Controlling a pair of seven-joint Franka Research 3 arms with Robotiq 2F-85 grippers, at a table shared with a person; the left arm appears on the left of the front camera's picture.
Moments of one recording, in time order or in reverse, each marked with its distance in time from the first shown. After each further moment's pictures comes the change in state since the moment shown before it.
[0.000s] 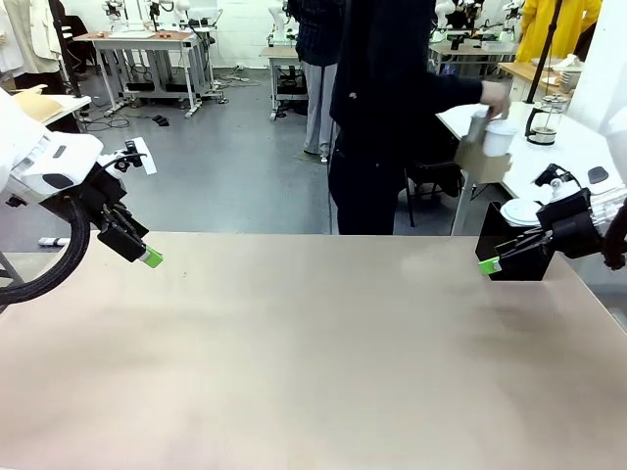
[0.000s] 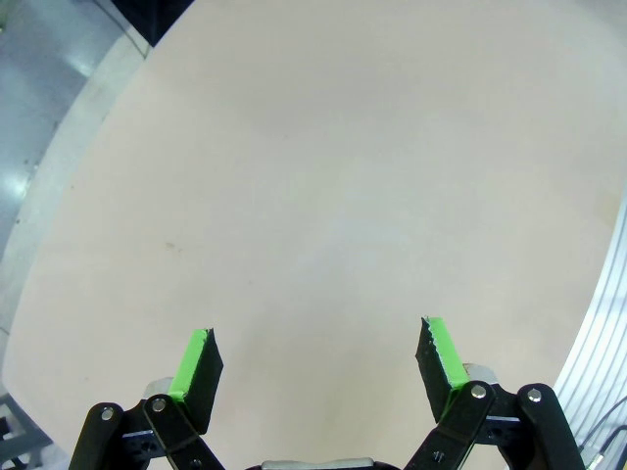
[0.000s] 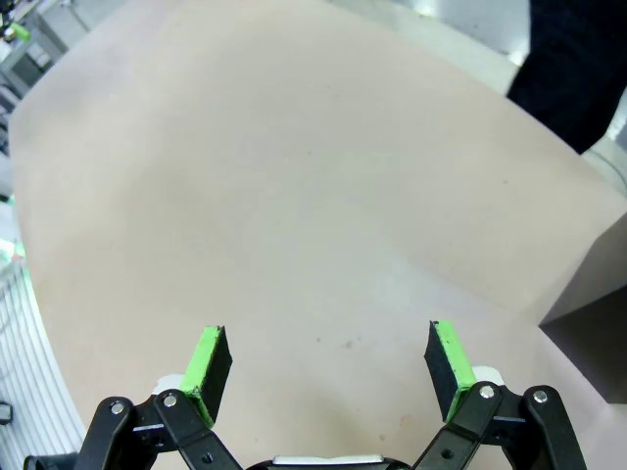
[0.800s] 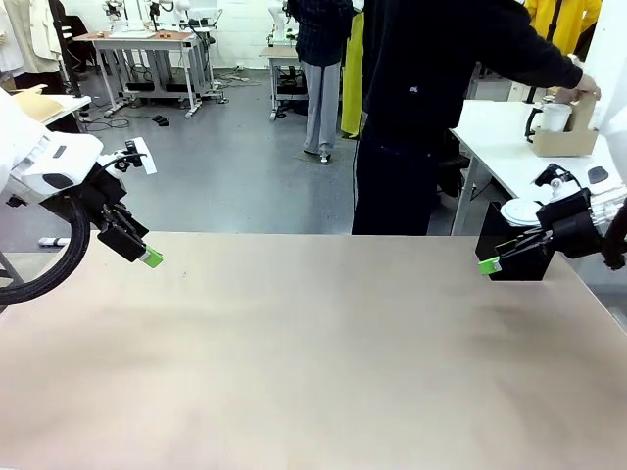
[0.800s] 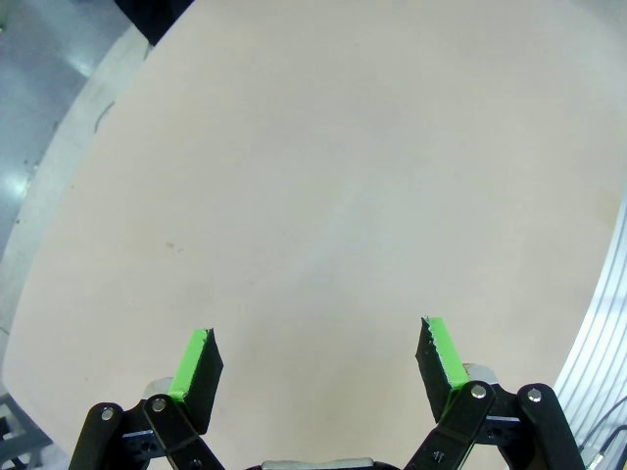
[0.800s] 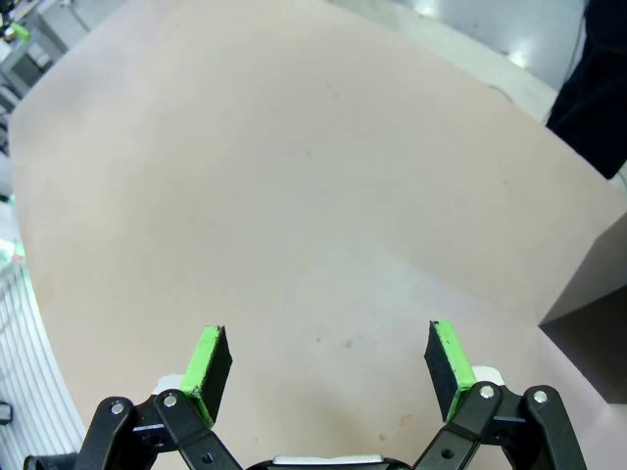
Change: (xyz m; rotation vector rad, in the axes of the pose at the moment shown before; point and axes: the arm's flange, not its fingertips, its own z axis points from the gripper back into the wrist) left arm 0.000 0.000 0.000 0.000 0.000 0.000; right arm 0.000 0.000 0.000 0.000 0.000 0.000
